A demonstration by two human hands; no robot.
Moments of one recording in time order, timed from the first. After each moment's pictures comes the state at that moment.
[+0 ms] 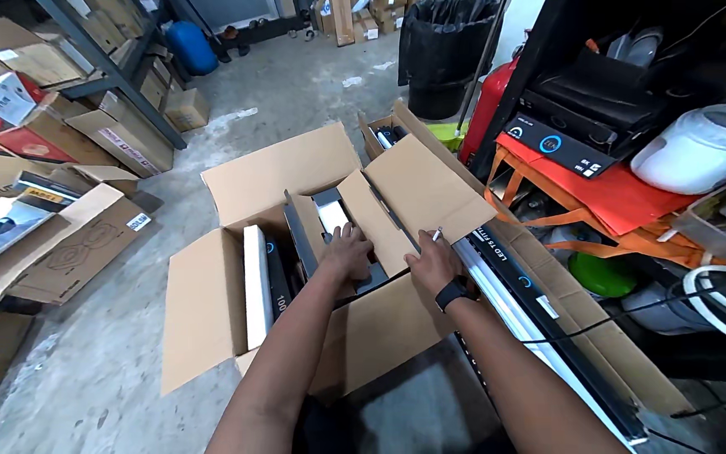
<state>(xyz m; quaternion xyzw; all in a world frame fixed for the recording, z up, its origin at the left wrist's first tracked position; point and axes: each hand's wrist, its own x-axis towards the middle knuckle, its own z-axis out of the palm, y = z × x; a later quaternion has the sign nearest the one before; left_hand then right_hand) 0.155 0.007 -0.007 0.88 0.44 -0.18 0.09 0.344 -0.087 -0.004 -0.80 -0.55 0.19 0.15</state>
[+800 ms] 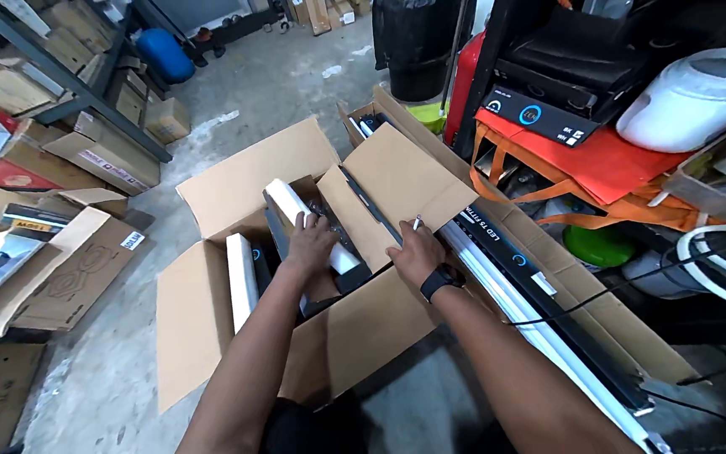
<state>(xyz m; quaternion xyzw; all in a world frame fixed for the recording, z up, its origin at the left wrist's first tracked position) 0.131 0.005 0.037 0.89 0.42 -0.15 -0.02 0.348 -0.086 -0.008 -0.79 -0.54 0.21 0.18</state>
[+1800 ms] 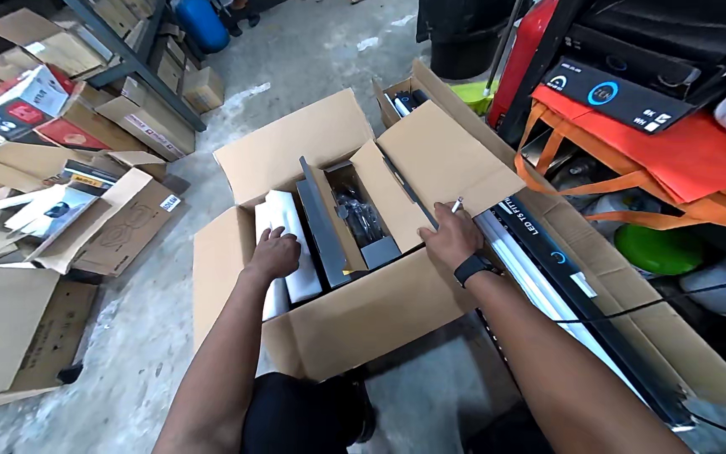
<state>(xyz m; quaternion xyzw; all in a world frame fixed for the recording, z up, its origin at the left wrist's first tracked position) -0.015 -0.011 0.009 0.80 0.54 -0.24 0.10 0.352 -0.088 -0.017 -0.78 -0.57 0.17 0.22</state>
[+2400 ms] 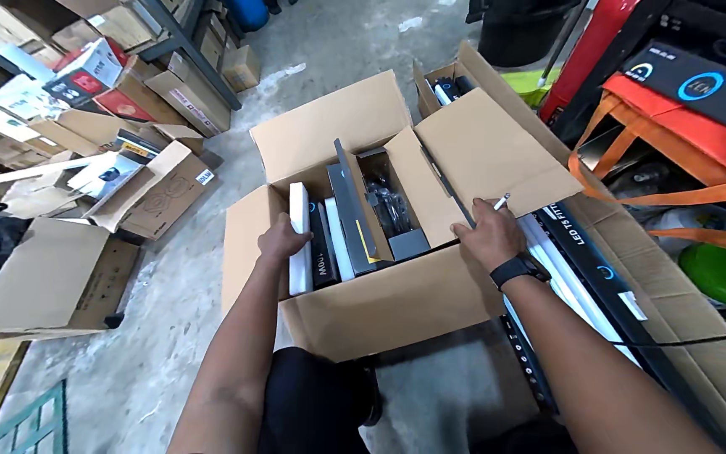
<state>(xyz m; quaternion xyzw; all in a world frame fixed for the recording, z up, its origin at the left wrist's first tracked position) -0.055 -0.019 -0.003 0.57 0.81 -0.02 0.16 0.356 -0.088 -0.020 -0.77 -0.57 0.17 0.24</state>
